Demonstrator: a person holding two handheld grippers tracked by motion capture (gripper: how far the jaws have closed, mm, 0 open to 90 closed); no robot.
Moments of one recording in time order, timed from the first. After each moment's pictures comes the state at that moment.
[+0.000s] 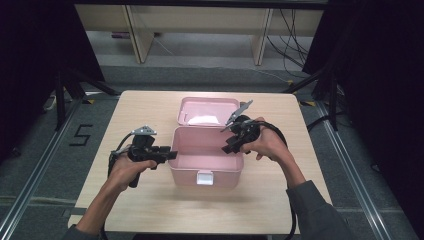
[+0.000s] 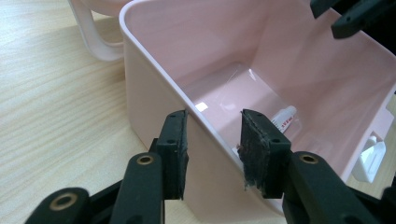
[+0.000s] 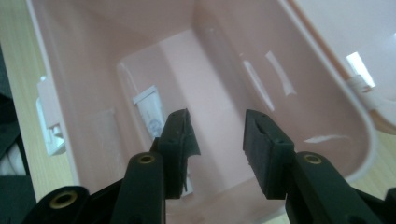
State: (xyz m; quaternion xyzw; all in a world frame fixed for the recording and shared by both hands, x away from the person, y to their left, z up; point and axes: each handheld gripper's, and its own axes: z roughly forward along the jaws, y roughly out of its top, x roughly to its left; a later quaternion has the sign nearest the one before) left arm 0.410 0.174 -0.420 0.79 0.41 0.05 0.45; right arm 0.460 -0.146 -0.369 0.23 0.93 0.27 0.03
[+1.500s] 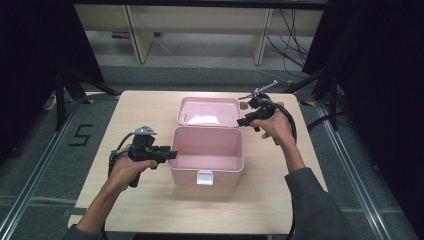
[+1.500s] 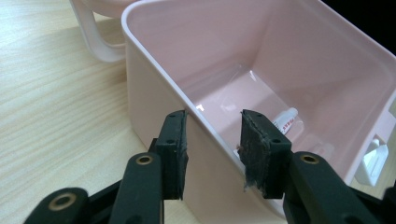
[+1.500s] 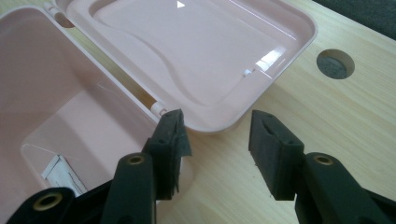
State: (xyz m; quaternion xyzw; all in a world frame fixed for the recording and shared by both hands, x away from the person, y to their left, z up) left arm 0.412 0.174 -0.420 0.79 0.41 0.05 0.46; right arm 0.515 -0.190 -0.359 0.41 0.85 0.31 0.10
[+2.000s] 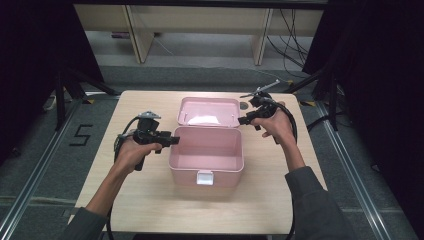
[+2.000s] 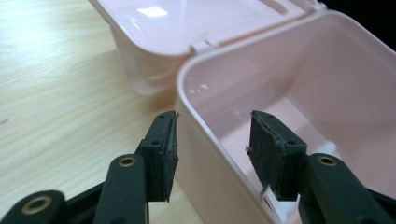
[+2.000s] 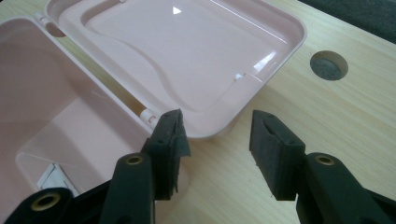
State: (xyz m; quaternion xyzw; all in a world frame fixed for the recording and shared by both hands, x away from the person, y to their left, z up) left arm 0.461 0.168 -0.408 0.79 0.44 0.08 0.42; right arm 0.520 -0.193 -0.360 0.42 0.84 0.31 0.11
